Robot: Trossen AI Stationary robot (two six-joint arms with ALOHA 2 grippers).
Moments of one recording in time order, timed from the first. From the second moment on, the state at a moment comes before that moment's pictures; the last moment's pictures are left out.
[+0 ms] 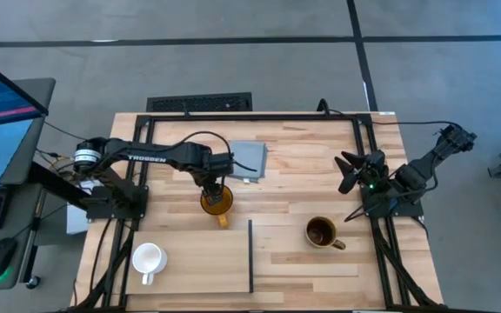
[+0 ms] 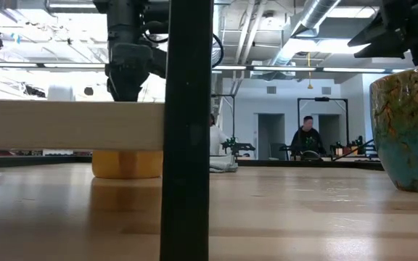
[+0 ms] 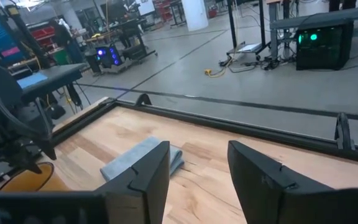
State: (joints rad) left arm 0.12 1.61 1.19 -0.99 -0.01 -0.33; right arm 0.65 0.64 0.59 -0.94 1.34 1.22
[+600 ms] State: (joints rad) left arm 0.12 1.71 1.19 -0.97 0.00 -0.31; right arm 0.65 0.64 0.59 -0.94 1.33 1.22
